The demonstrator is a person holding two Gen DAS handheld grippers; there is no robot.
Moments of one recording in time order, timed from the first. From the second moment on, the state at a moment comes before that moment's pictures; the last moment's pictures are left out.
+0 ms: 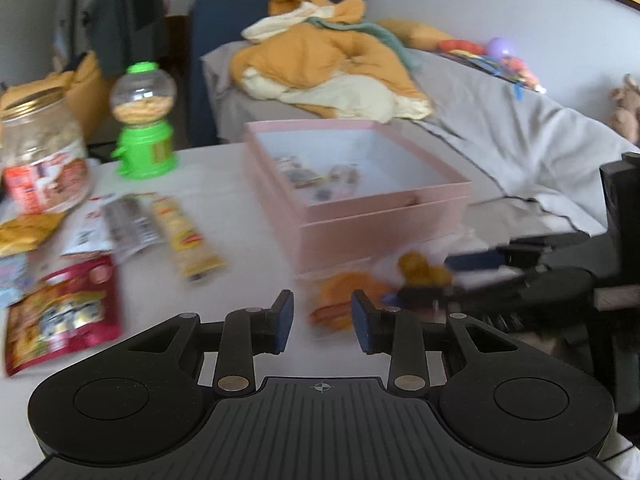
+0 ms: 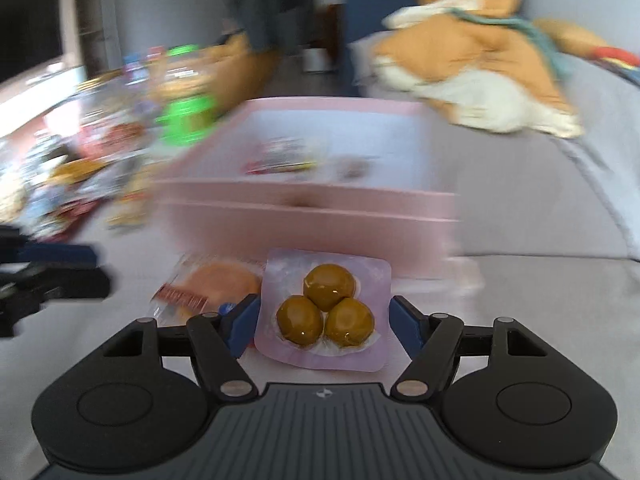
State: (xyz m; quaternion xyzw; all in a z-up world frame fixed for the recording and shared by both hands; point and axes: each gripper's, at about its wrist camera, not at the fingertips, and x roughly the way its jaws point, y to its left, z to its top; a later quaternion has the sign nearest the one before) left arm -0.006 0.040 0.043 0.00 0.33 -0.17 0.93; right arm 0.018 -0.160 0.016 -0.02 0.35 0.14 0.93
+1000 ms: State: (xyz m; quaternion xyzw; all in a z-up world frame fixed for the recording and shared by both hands) left arm 0.034 0.003 0.020 0.08 0.39 -0.14 0.91; right arm -0.002 -0.182 0.005 -0.02 0.34 0.13 0.93
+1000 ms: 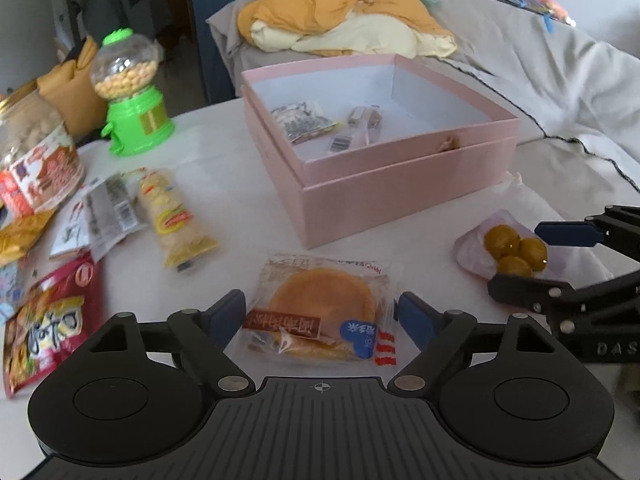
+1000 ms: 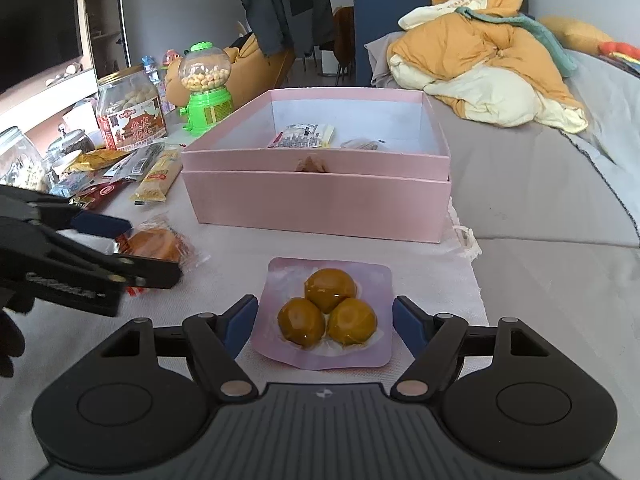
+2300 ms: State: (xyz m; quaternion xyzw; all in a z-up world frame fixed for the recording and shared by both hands) left arm 0.052 0.111 0.058 -0.16 0.27 -0.08 0.95; right arm 0.078 -0.190 0.146 0.01 0.21 0.14 0.97
